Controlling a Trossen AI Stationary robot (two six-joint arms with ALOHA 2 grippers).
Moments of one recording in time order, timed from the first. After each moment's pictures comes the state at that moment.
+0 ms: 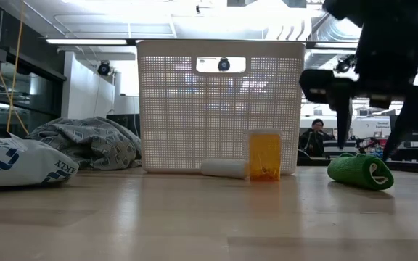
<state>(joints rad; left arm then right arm) -0.29 1.52 1.91 -0.71 -0.23 -0.22 0.29 1.42 0.67 -0.33 -0.01 -0.61</state>
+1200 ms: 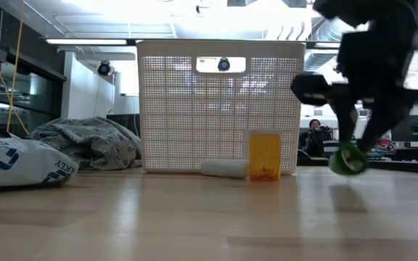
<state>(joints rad) -0.29 1.52 1.91 -0.74 -0.23 -0.22 0.31 1.51 0.75 -0.37 0.06 -0.50</state>
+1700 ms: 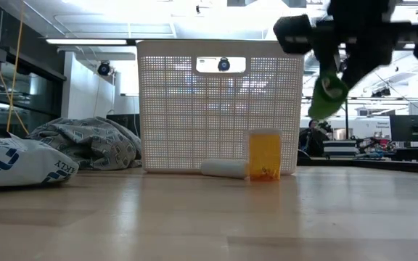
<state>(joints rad) -0.29 1.52 1.91 -0.74 -0.23 -0.22 0.35 1.51 1.03 -0.63 0.10 -0.56</state>
